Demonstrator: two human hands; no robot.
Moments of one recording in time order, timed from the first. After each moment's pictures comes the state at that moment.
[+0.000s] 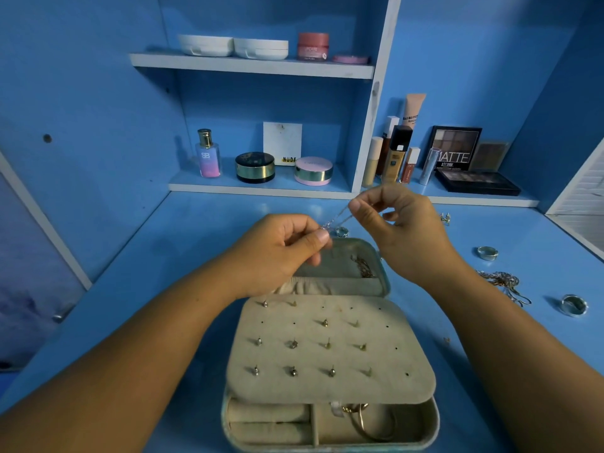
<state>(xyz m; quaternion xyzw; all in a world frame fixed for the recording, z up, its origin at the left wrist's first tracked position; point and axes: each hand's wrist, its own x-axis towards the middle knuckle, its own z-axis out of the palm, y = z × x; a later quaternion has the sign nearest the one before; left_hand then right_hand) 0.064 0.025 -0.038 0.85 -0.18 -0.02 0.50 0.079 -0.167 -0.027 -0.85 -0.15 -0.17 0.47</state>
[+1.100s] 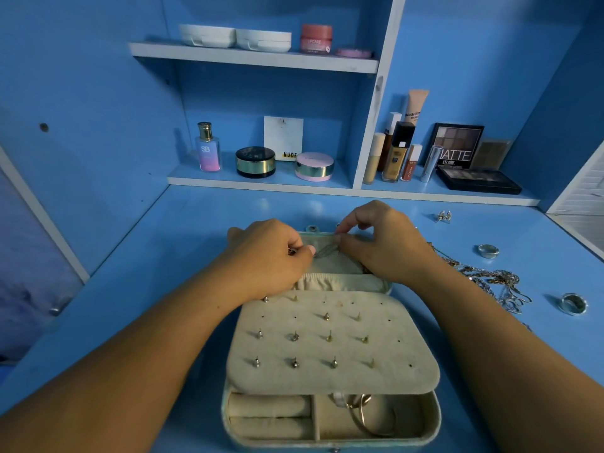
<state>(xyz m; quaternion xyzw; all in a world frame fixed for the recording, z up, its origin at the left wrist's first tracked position) 0.065 0.023 -0.048 0.97 -0.08 0.08 0.22 0.095 -0.164 -0.046 -0.93 -0.15 -0.08 0.31</state>
